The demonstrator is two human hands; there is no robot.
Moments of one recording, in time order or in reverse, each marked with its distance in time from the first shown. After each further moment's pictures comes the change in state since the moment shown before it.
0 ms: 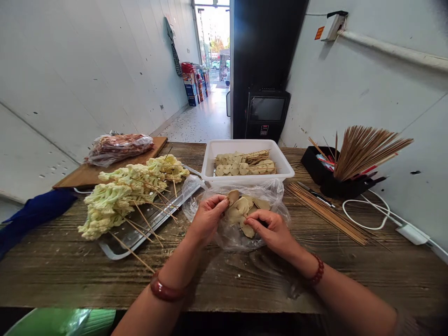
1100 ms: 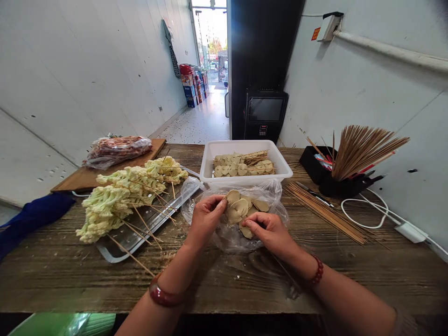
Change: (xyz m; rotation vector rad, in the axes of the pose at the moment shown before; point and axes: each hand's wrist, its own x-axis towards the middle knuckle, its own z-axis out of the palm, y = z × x) left_hand -0.001 0.002 0.001 0.308 0.103 0.252; right_hand -0.001 -0.002 0.004 0.153 -0.032 0.160
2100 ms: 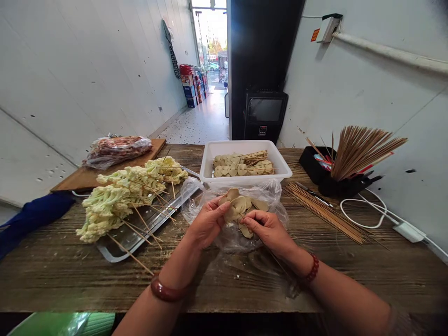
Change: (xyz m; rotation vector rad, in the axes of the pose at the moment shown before) left_hand 0.001 -0.003 0.001 -0.510 -0.297 -0.362; right_hand 0.005 -0.001 0.004 0.210 0.000 0.116
